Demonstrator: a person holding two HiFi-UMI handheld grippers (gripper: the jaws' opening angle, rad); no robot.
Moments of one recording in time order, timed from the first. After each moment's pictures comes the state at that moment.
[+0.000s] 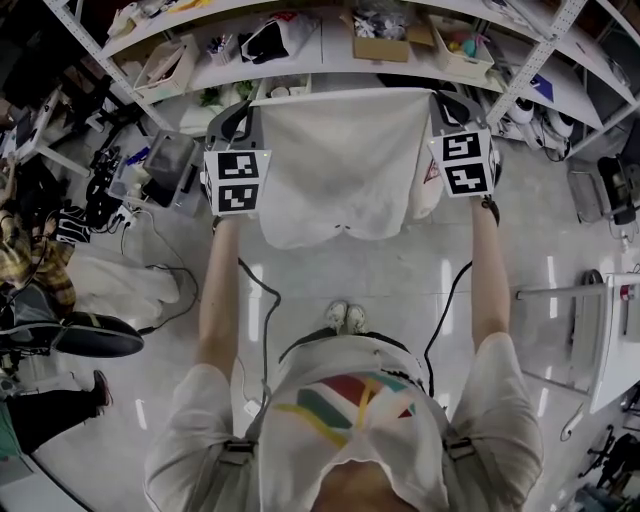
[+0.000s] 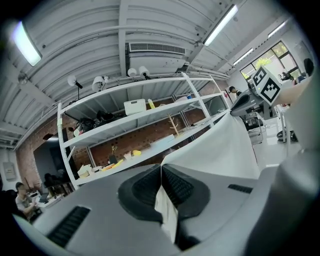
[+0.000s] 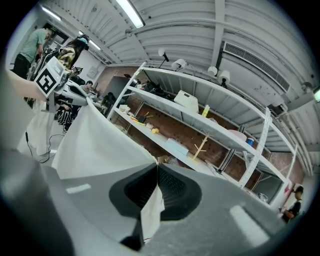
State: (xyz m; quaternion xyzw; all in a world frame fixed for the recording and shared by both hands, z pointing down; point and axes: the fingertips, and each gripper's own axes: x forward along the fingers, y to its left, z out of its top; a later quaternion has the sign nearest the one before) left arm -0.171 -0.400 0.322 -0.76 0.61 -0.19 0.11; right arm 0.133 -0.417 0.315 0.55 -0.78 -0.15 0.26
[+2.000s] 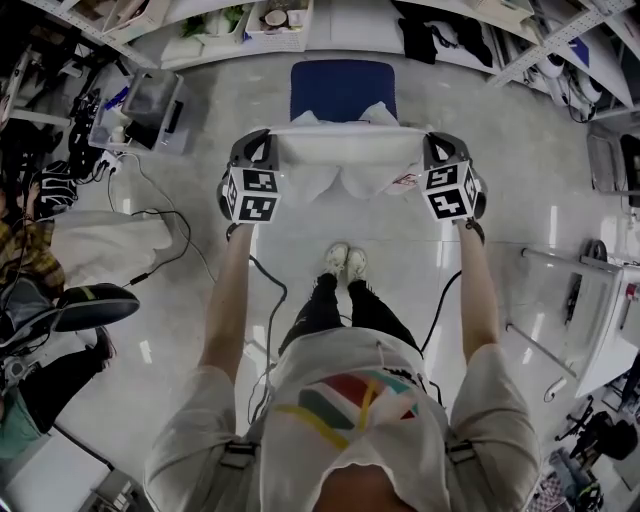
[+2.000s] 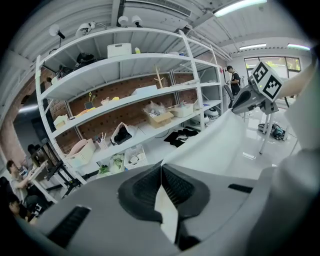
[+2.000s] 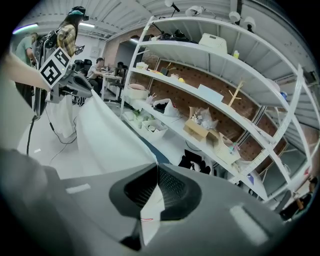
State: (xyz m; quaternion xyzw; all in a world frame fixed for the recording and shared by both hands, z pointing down) left arm -0.181 -0.380 0.585 -0.77 0.54 -0.33 -0.06; right arm 0.123 -0.387 0.584 0.46 -0.78 0.02 0.43
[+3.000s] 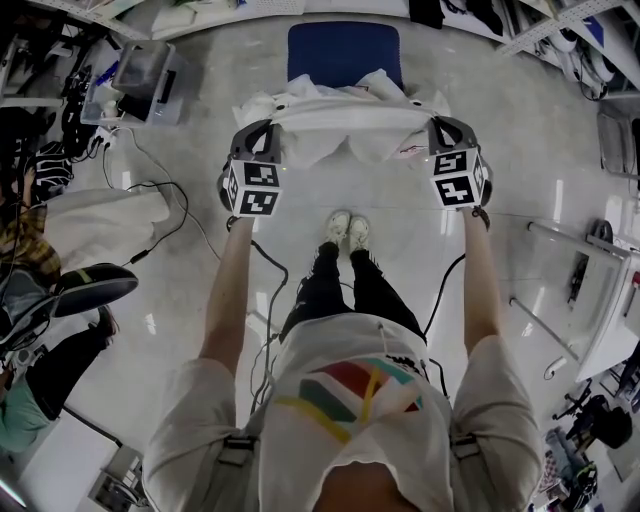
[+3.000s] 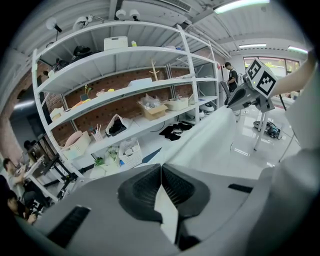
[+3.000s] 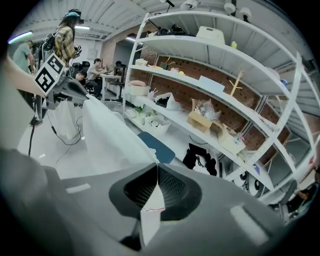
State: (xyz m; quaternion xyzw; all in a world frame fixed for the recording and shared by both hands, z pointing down) left arm -0.169 -0.340 0.629 -0.77 0.53 -0.35 -0.09; right arm 0.132 -0.361 0.621 0.45 -0.78 0.05 0.43
